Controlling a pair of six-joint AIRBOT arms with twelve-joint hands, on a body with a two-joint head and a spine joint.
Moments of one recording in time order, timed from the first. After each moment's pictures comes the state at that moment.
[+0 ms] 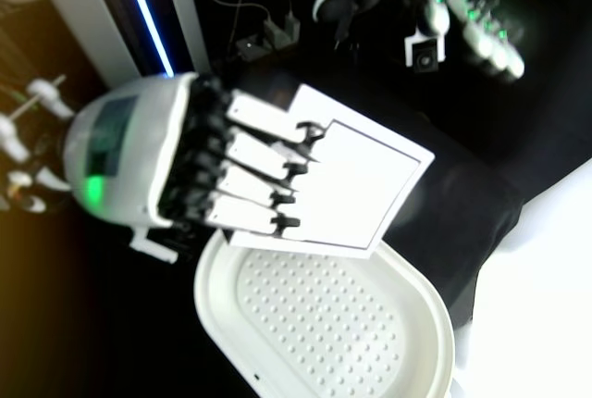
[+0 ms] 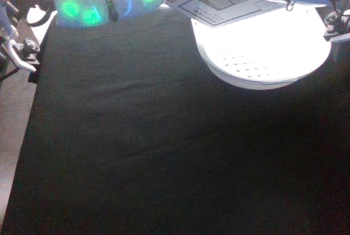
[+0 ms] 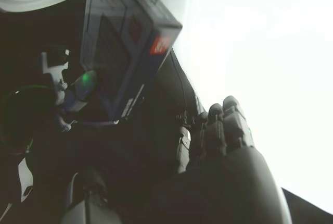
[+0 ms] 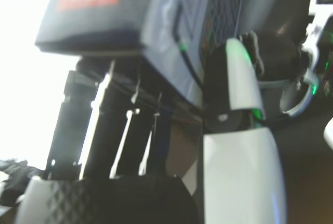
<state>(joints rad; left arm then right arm) 0.44 -1.02 1.23 0.08 -1.01 0.85 -0.42 -1.11 1.34 0.01 1.02 -0.67</state>
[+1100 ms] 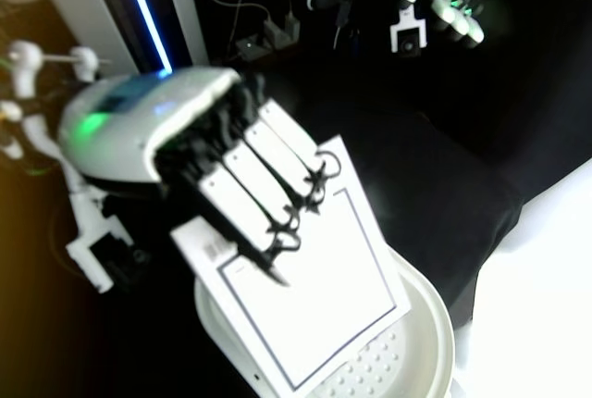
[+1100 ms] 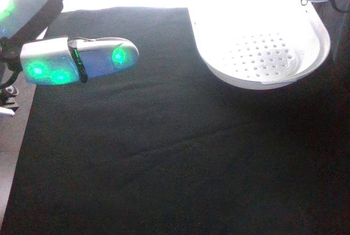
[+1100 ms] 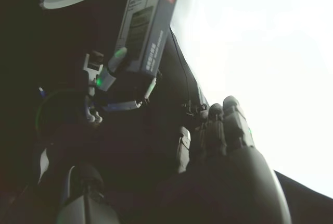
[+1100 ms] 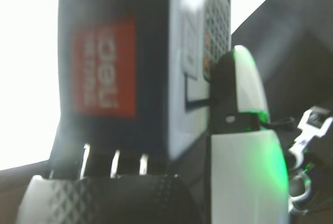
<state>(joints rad) 0.67 -0.93 1.11 0.02 -1.23 0.87 -0.31 -1.05 1.24 0.06 0.77 -1.31</state>
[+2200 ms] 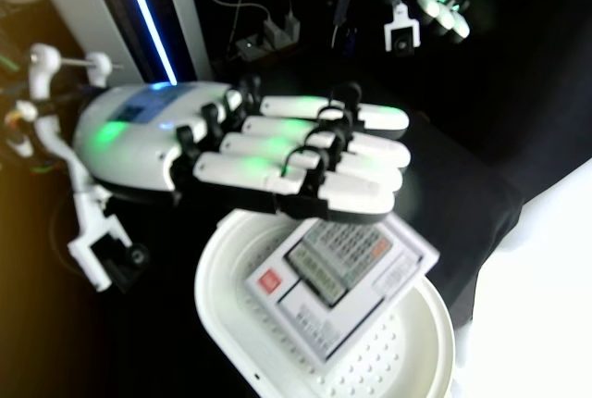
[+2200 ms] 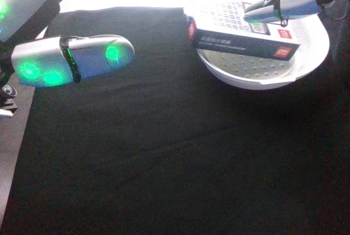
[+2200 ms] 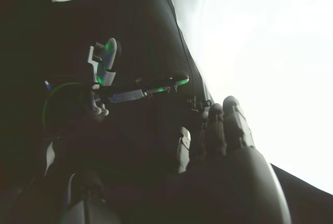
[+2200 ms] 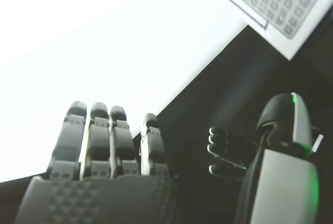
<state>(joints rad) 0.69 -0.92 1.09 0.01 -1.26 0.87 -0.31 -1.05 1.21 0.06 0.76 -1.32</state>
